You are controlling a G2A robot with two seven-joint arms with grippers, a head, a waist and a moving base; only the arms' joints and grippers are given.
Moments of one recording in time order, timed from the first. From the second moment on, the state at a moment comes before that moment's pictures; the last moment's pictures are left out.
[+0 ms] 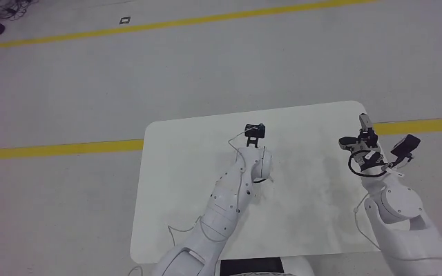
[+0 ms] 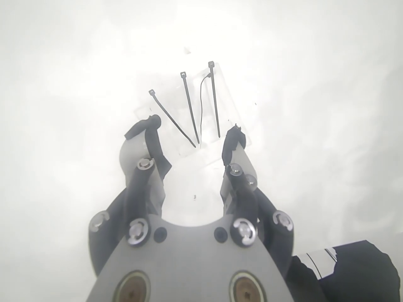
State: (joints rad) left arm 1.09 -1.86 -1.08 -1.17 1.57 0.34 -1.14; right arm -1.73 -1.15 1.60 -1.80 0.42 0.00 0.00
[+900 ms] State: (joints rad) left arm 1.05 -1.86 -1.06 -1.06 1.57 0.34 -1.07; right arm -1.73 -1.15 1.60 -1.80 0.42 0.00 0.00
